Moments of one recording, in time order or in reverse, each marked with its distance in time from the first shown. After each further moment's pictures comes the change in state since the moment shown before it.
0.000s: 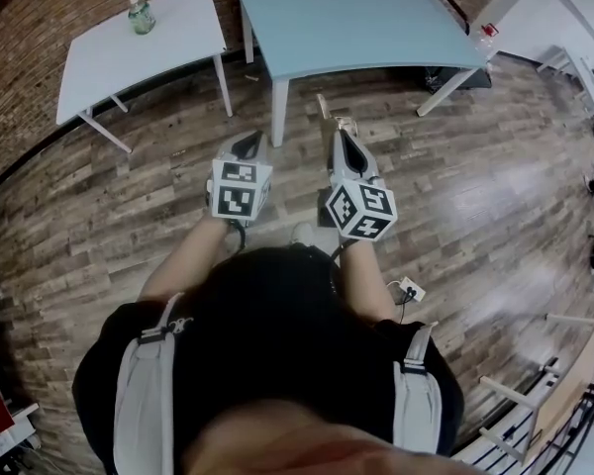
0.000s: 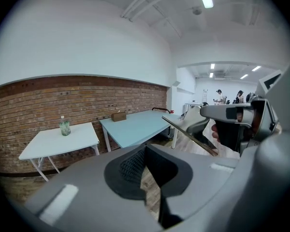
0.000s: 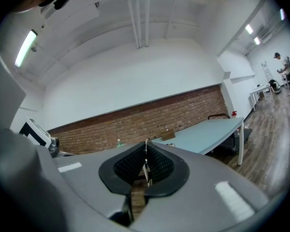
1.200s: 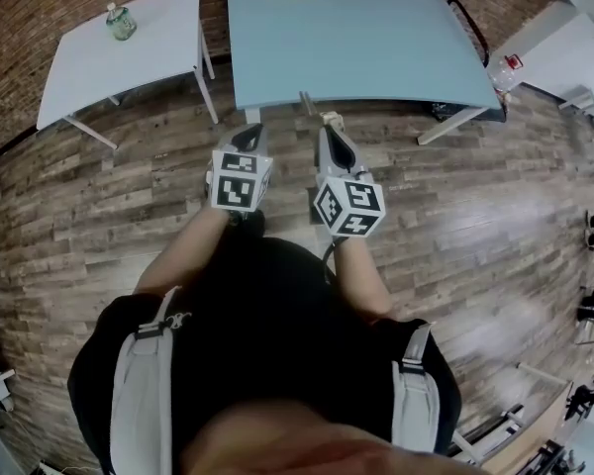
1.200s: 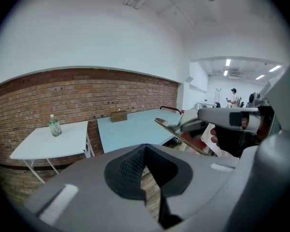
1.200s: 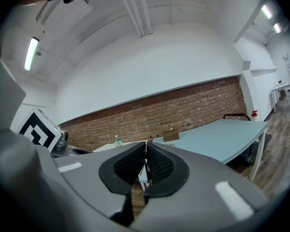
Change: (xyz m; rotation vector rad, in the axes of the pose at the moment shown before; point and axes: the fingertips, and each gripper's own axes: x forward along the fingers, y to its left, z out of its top) left arm 0.187 -0.033 0.076 -0.072 0.052 0.109; right arm 0.147 -0.130 0.039 -0.061 0.095 0.176
